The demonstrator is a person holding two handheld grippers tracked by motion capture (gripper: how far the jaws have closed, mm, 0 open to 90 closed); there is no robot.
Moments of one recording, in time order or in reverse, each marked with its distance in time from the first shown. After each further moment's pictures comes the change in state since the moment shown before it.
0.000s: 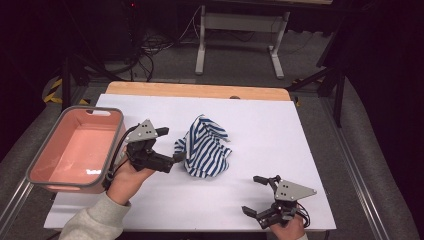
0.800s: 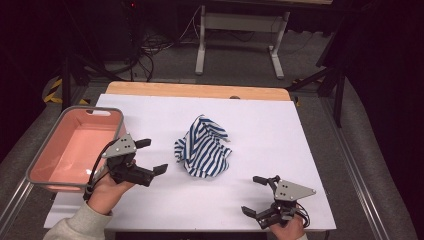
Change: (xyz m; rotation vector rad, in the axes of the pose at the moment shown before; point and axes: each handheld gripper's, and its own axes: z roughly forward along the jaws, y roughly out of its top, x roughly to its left) left arm 0.012 -0.048 -0.030 -0.026 -0.012 -0.024; right arm 0.000 0.000 0.001 0.005 0.002 0.003
